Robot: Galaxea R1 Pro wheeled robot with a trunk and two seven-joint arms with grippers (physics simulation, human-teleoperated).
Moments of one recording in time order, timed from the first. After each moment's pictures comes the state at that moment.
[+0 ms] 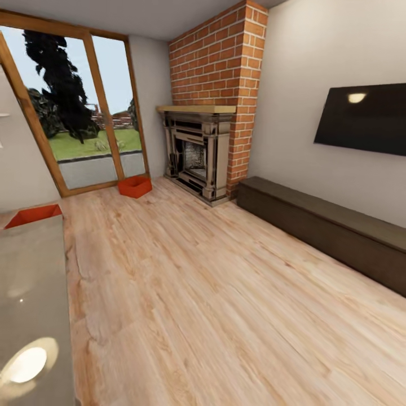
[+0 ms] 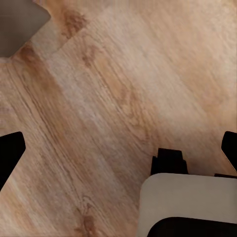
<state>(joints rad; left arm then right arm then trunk) -0.37 0.03 -0.30 0.04 0.29 -0.07 0.19 -0.20 0.02 0.09 -0.26 0.05 0.00 0.00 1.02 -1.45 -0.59</state>
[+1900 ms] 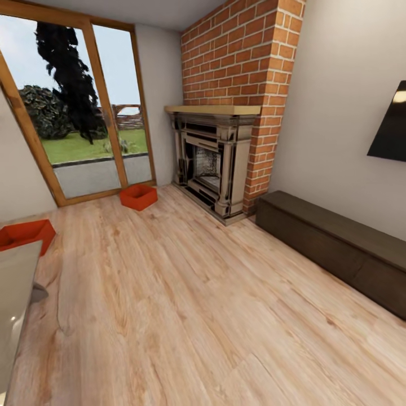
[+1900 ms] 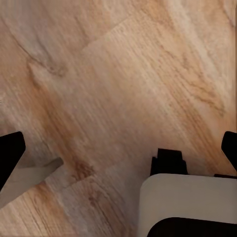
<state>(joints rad) -0.37 0.03 -0.30 0.04 0.29 -0.07 0.19 -0.20 0.02 0.09 -0.26 0.05 0.00 0.00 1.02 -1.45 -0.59</state>
